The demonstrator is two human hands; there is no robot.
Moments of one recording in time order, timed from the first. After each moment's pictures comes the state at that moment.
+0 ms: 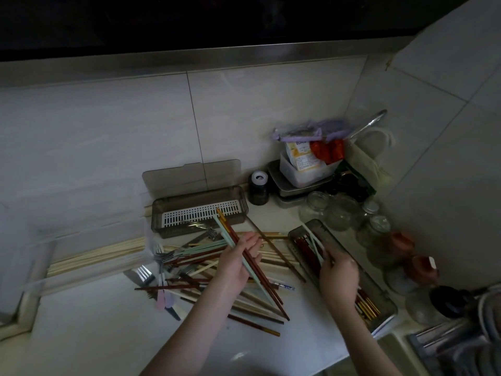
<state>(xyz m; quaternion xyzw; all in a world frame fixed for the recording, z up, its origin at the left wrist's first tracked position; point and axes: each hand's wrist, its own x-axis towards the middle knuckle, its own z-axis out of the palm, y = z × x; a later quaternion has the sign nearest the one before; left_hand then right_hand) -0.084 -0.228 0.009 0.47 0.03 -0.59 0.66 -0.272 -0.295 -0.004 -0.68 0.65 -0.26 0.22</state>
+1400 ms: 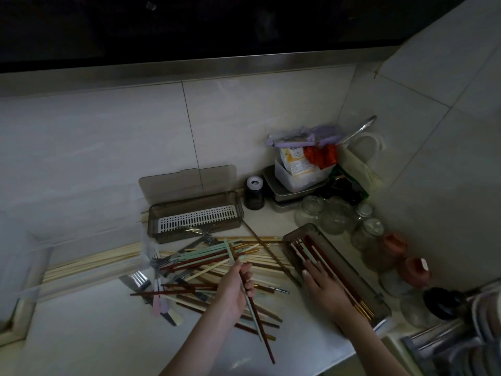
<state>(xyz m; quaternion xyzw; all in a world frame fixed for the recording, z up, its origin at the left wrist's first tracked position) -0.108 -0.211 -0.008 0.53 0.14 -0.58 0.60 -0.304 -0.303 -0.029 -0.76 0.53 0.01 0.37</state>
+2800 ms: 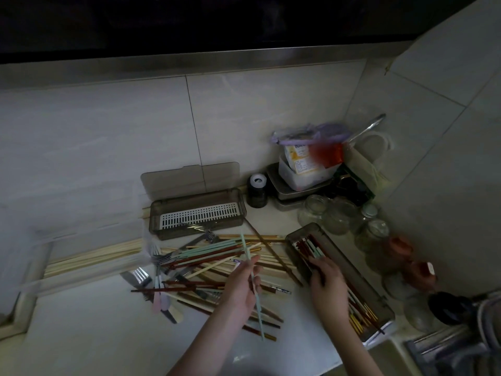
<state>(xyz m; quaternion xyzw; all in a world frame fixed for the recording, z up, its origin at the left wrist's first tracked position) -0.120 -0.214 -0.004 0.50 0.12 -0.57 0.64 -0.281 -0.277 -0.010 -0.69 0.59 -0.25 0.33</state>
